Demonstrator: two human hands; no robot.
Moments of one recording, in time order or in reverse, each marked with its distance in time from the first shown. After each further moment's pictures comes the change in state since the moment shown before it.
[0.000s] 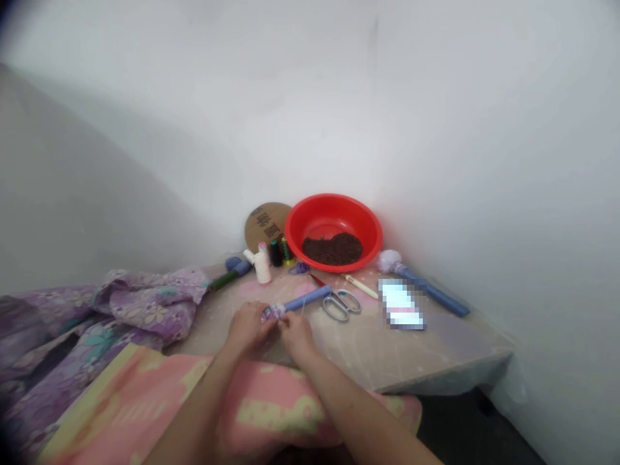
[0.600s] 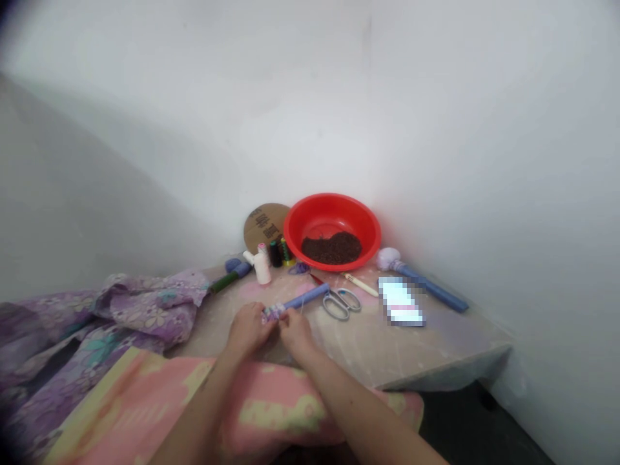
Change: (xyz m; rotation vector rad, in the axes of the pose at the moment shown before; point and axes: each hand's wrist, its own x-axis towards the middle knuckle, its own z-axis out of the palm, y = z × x) left_hand -0.005 0.000 0.001 0.022 0.062 -0.036; right_hand 0.003 0.001 0.006 0.106 0.007 0.038
